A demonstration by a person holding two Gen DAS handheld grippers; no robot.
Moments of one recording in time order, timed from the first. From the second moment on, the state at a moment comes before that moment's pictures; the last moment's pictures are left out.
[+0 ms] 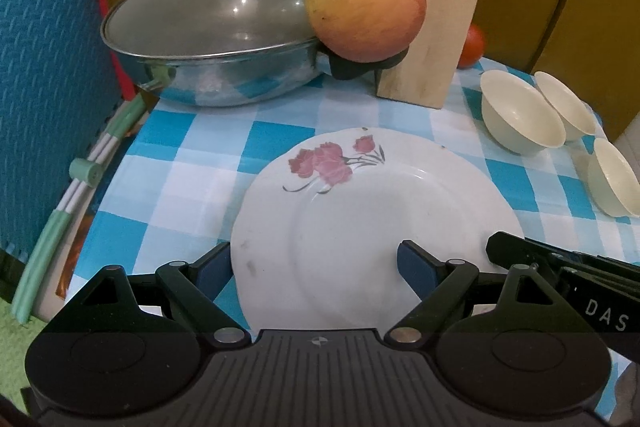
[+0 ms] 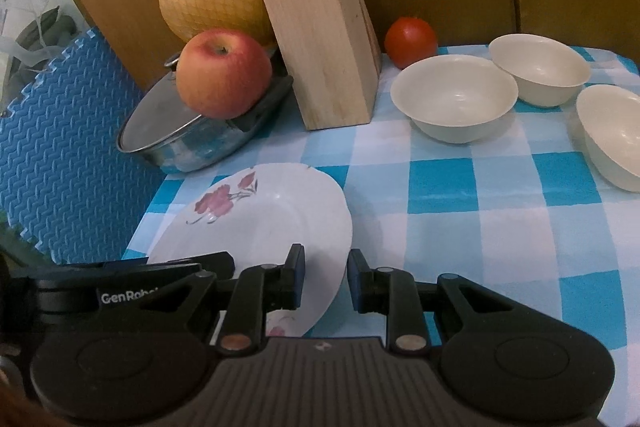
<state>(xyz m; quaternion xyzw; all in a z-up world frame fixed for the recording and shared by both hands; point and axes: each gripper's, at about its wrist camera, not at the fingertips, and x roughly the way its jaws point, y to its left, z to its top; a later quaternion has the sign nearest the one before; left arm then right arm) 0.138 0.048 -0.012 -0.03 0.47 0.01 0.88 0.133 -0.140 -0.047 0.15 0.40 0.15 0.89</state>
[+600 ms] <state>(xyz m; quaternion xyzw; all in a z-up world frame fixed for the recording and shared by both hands) 0.113 0.025 -0.005 -0.02 0.47 -0.02 0.88 0.097 -0.162 -0.037 0.15 0.40 0.13 0.90</state>
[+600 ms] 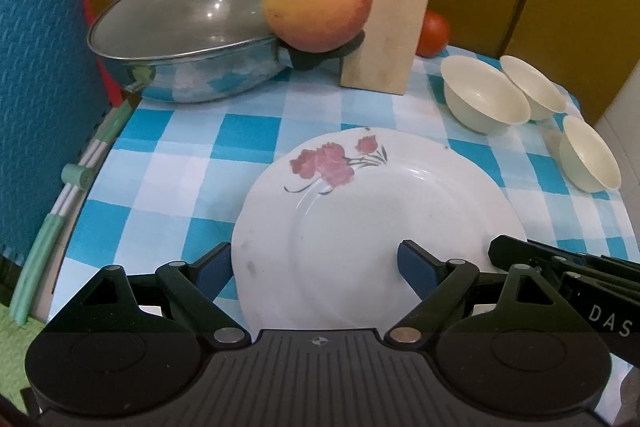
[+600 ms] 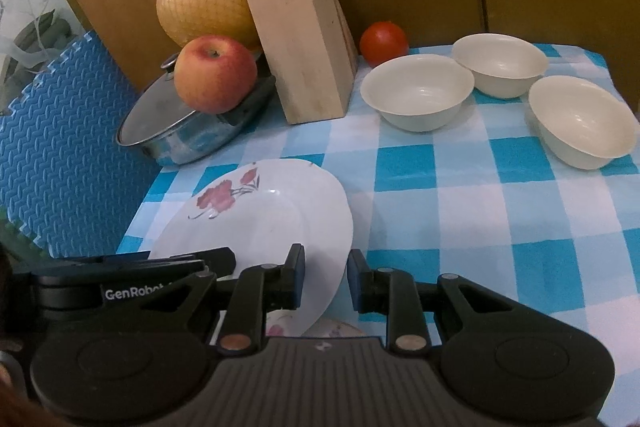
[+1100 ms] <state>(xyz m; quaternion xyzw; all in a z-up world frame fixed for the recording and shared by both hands) 0.086 0.010 -0.002 -0.01 0.47 -0.02 0.88 0.058 -0.173 -0.035 0.15 0.40 0.13 0.90</state>
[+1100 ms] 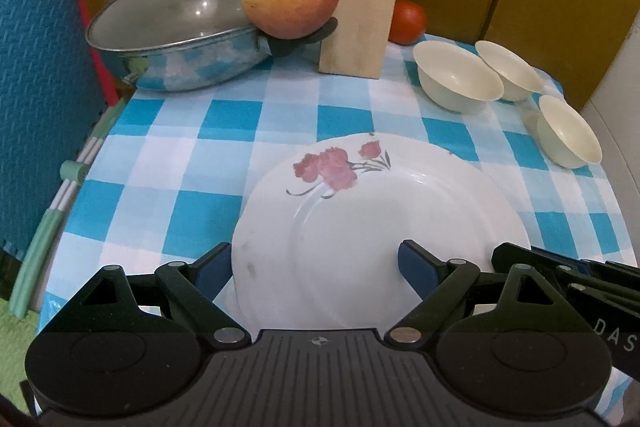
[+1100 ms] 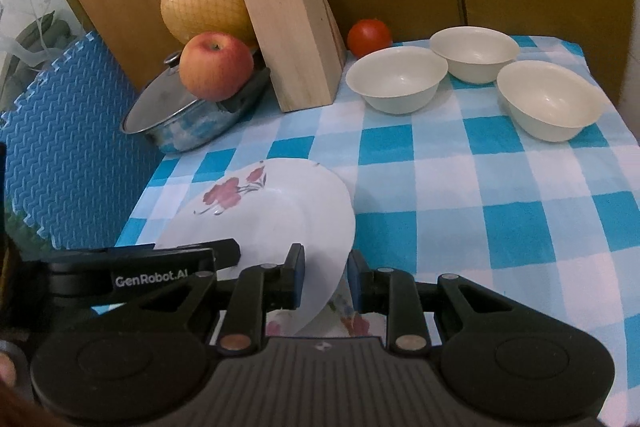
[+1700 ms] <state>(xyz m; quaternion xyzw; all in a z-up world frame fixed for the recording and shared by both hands) 0.059 -0.006 -0.005 0.00 0.47 -0.04 0.88 0.014 -0.185 -0.038 0.15 0.41 0.12 0.89</state>
